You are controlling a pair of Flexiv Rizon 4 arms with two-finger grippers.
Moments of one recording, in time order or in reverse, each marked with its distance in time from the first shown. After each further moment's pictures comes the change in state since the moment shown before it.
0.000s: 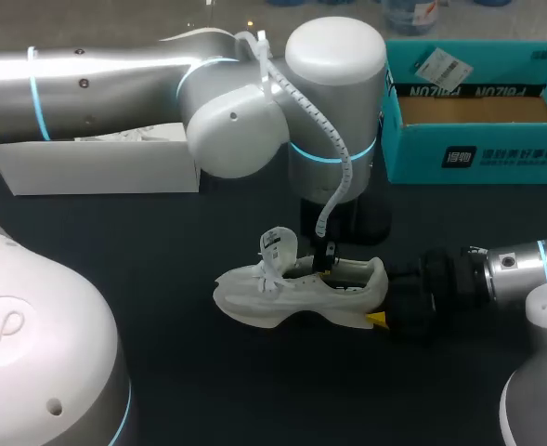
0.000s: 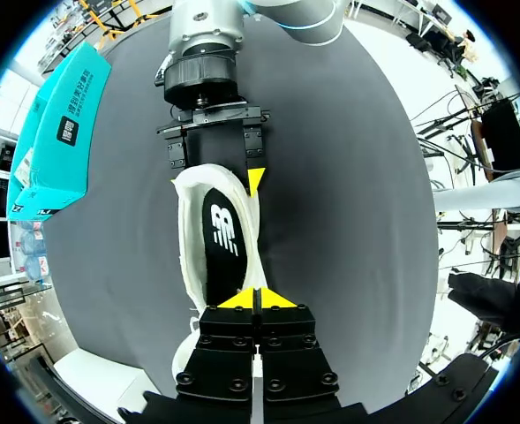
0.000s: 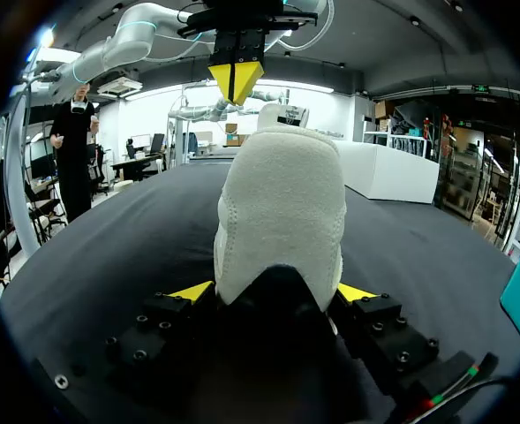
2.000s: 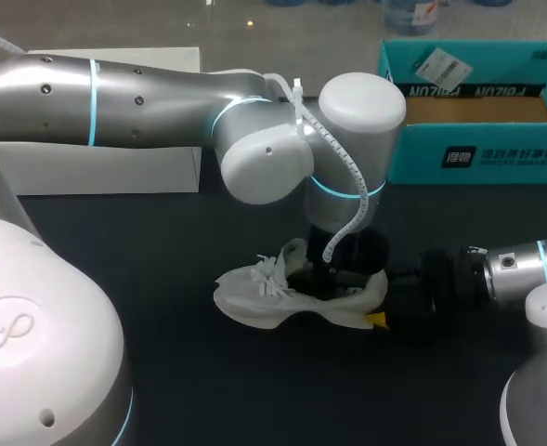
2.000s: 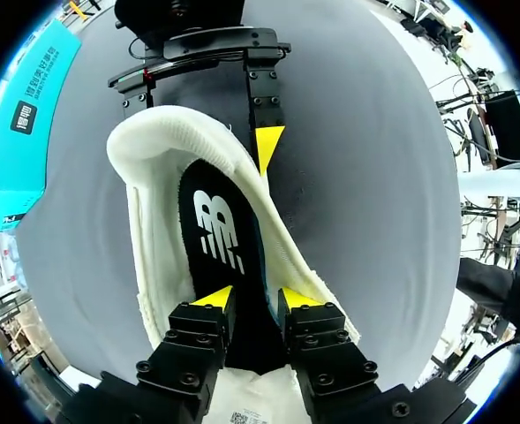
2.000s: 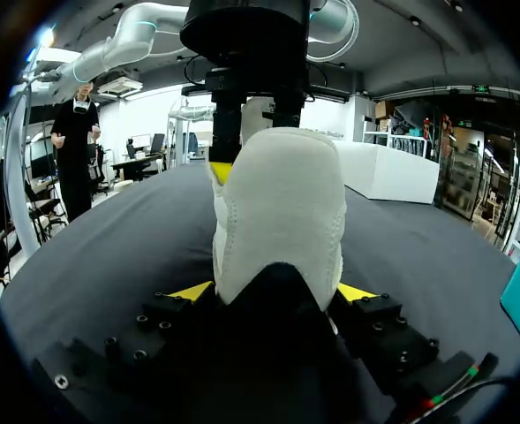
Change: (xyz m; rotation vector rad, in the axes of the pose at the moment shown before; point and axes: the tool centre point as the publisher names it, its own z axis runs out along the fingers) left arm -0.011 0.006 0.081 -0.090 0.056 0.047; right arm 0.000 0.000 0.000 0.000 0.000 -0.001
